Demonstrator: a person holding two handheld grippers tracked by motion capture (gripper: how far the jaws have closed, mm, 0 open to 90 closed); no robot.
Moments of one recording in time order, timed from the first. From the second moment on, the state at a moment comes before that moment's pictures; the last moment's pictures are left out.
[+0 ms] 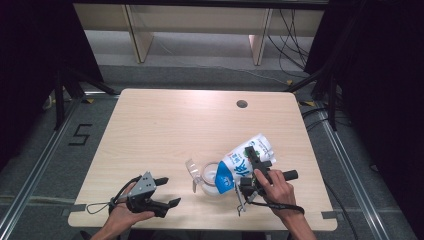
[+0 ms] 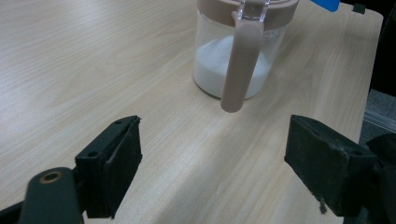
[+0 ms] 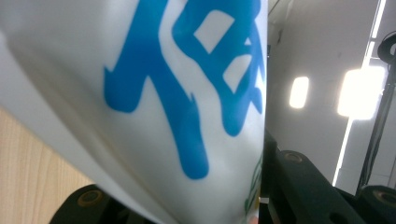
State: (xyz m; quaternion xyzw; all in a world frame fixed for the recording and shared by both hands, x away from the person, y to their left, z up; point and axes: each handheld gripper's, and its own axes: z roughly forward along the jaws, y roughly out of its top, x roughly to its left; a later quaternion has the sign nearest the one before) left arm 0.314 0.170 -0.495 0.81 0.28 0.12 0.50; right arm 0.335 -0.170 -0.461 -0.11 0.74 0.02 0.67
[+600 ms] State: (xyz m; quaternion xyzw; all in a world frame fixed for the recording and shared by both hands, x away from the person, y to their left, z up) left arm 0.314 0.170 -0.495 0.81 0.28 0.12 0.50; right arm 0.335 -0.170 -0.461 -0.11 0.74 0.02 0.67
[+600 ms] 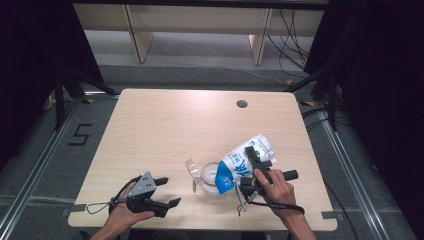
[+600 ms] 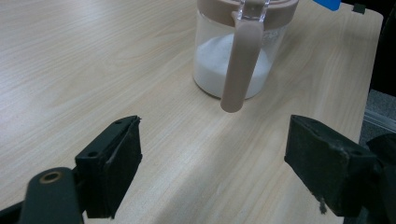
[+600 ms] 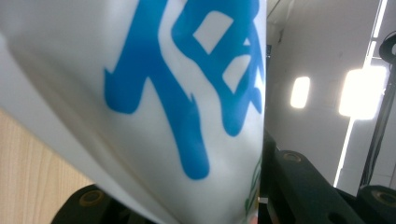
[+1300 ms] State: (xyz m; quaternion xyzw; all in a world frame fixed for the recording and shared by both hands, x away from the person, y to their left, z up) left arm 0.314 0.170 -0.495 0.81 0.28 0.12 0.50; right arm 0.334 -0.170 -0.459 -0.10 0.74 0.03 0.67
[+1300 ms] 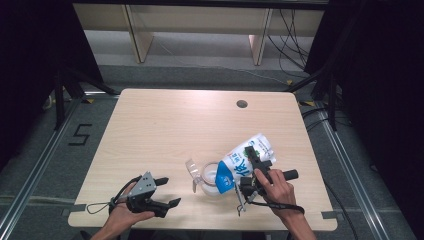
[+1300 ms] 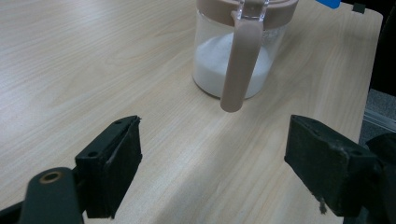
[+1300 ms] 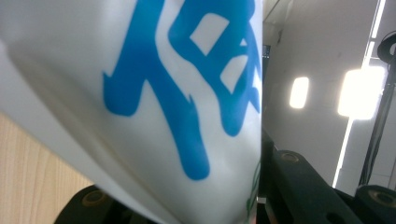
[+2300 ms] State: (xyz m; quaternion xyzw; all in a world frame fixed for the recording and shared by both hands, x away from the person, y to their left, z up) left arm 0.314 0.170 -0.495 0.81 0.28 0.12 0.50; right arm 0.335 -0.168 -0.451 -0.13 0.73 0.02 0.67
